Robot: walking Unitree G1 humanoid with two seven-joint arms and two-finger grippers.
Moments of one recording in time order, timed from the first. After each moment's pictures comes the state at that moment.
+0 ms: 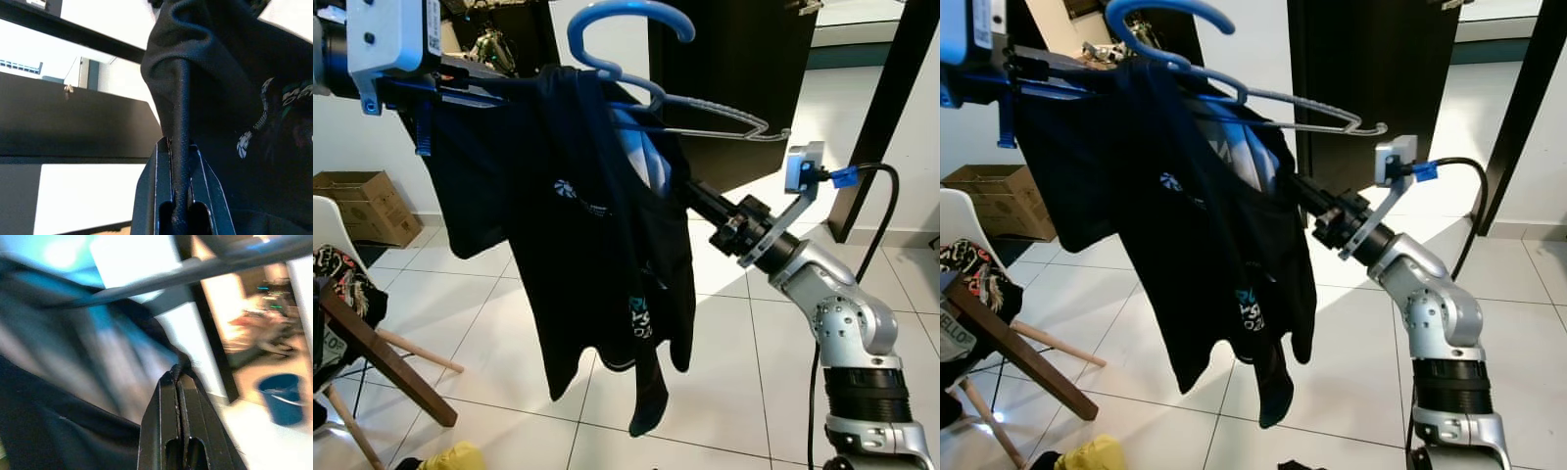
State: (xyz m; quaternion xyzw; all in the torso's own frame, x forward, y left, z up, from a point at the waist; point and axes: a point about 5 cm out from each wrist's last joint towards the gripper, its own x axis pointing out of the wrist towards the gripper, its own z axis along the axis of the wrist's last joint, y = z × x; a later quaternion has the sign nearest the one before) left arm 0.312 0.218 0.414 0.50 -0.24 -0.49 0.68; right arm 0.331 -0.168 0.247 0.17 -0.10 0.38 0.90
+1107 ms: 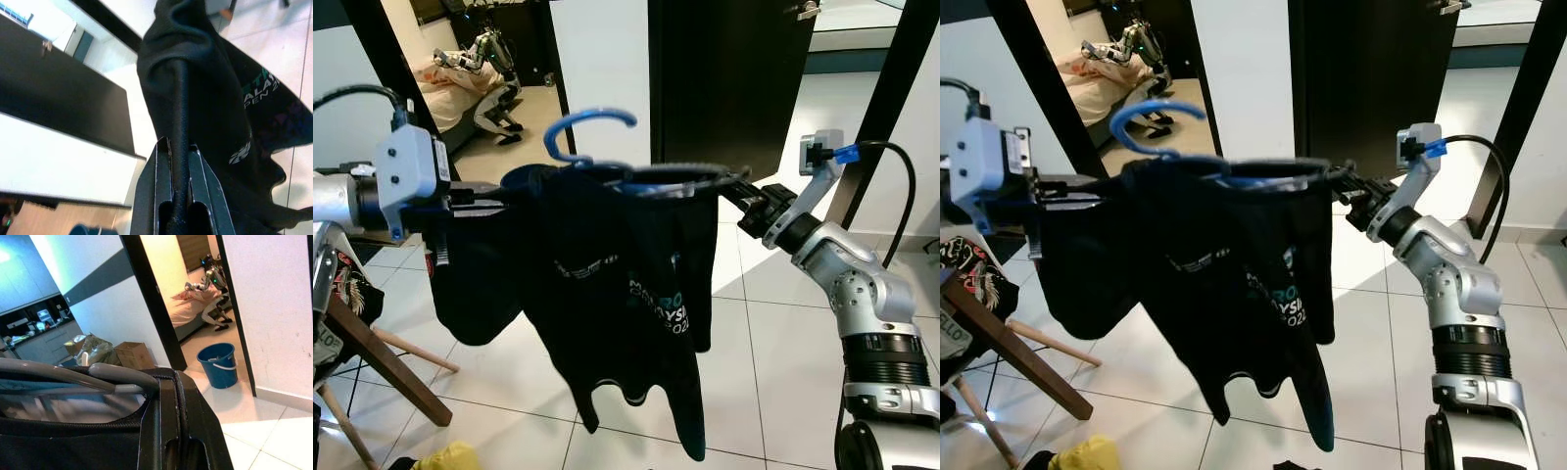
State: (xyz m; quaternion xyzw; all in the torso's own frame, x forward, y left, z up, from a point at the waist) left arm 0.302 0.235 0.302 0.39 -0.16 -0.47 0.77; right arm 0.353 -0.199 0.242 0.13 -0.04 0.29 0.95
